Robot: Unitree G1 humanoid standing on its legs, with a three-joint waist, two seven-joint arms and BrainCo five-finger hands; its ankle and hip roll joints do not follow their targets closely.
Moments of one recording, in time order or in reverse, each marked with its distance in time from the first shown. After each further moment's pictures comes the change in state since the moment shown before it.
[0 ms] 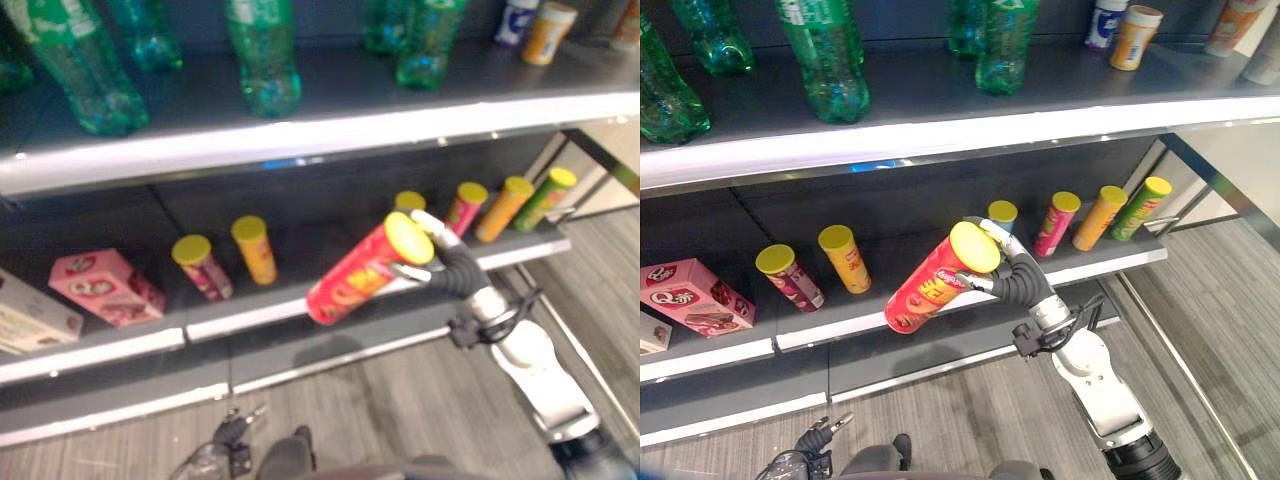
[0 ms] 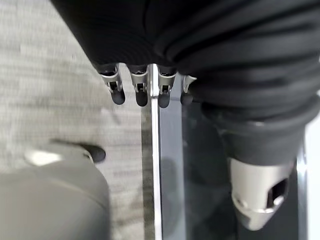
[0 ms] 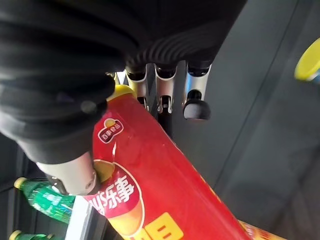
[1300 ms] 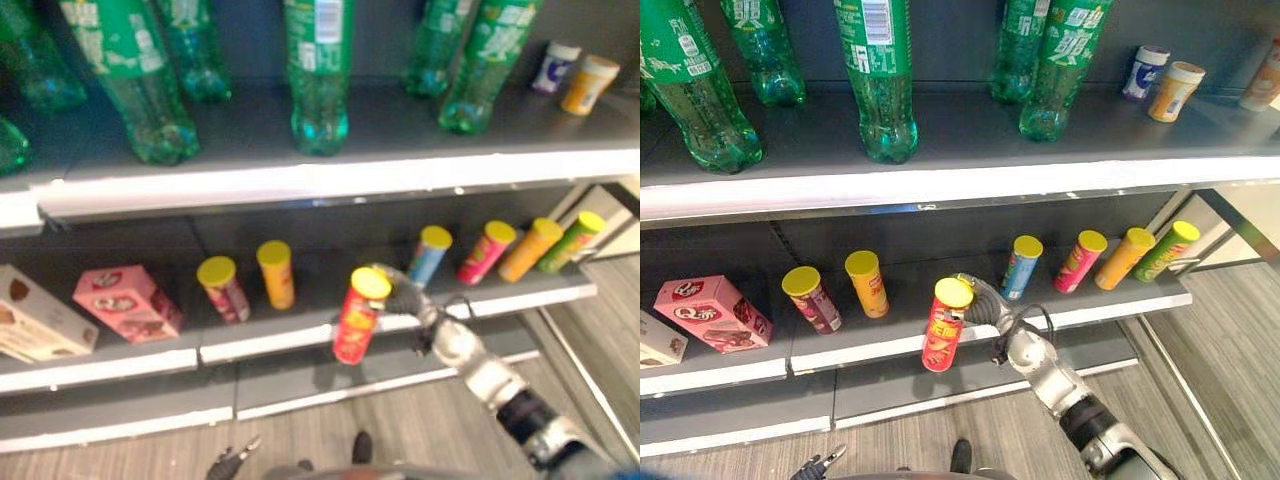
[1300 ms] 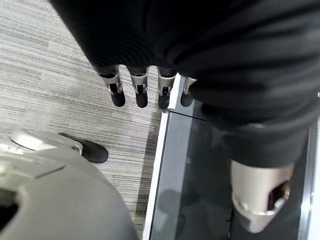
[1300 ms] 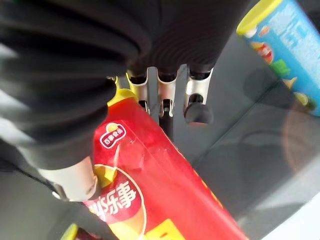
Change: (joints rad) left arm 0.112 -0.039 0.033 -0.055 -0.044 0.009 0.003; right arm -0.244 0.081 0.281 0.647 -0.296 0.083 -0.112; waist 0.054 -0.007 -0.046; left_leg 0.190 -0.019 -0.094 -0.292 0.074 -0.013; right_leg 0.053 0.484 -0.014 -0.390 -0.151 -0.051
